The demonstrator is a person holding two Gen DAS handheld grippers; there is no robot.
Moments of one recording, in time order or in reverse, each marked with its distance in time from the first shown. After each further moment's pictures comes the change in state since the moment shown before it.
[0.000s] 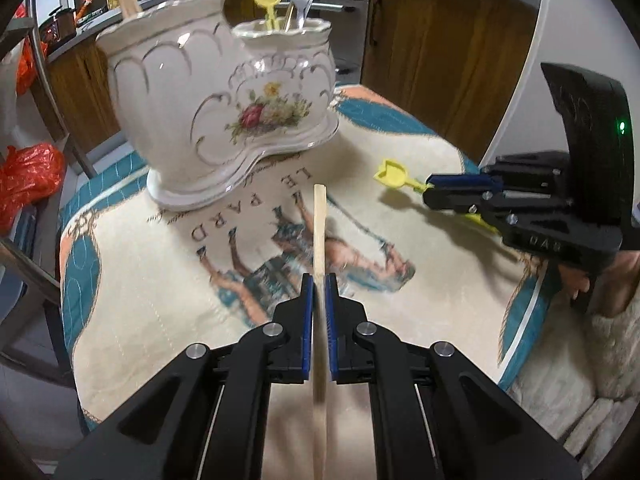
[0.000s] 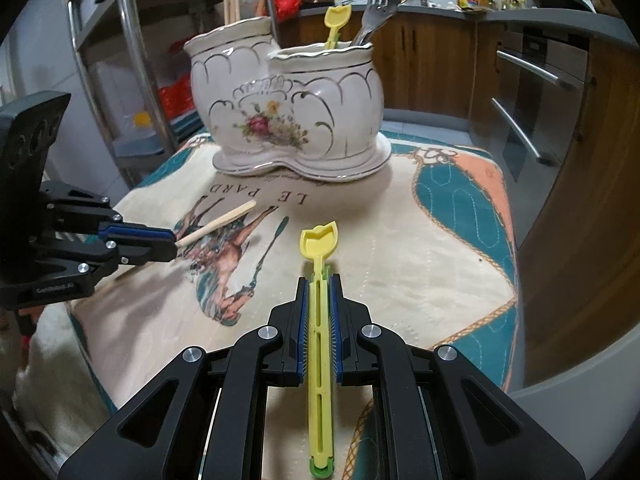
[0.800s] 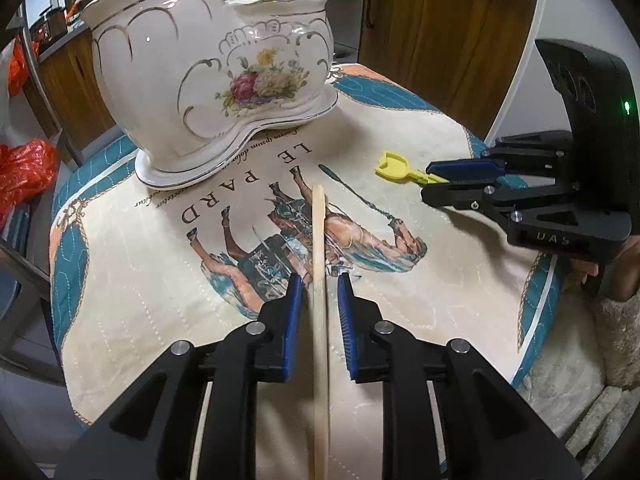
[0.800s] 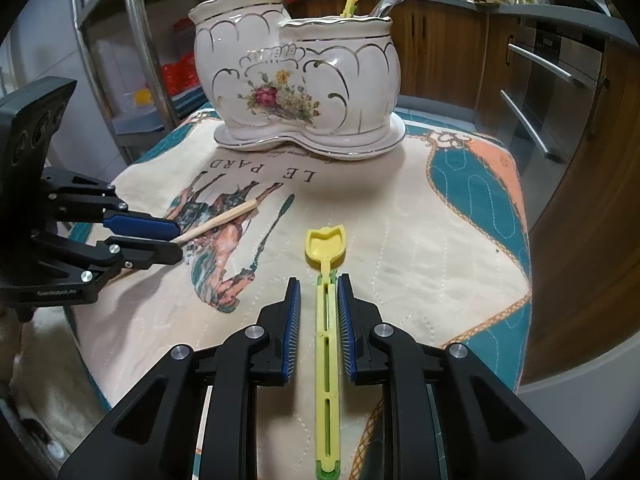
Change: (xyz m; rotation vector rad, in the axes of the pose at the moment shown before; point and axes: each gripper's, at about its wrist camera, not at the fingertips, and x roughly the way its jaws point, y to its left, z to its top) left arm 0.020 -0.002 -0.010 0.041 0.038 0.005; right arm 0.014 0.005 -0.001 -0.032 0.062 -0.005
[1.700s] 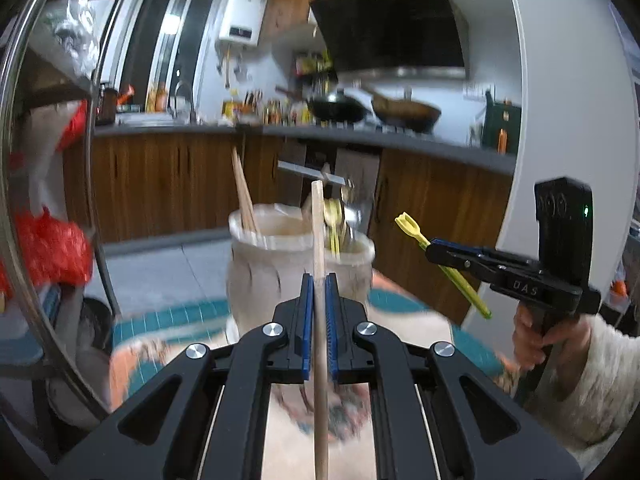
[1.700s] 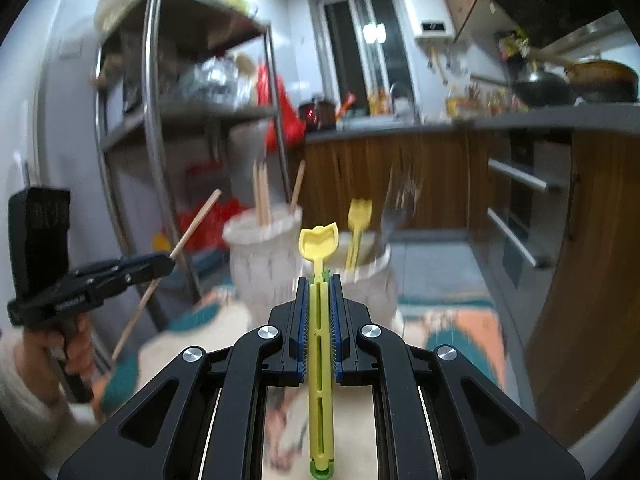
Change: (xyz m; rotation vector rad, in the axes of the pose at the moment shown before) left arm -0.110 0.074 0.009 -0.125 -0.694 -0.050; right arm -0.080 0.012 0.059 0.062 -0.567 0.012
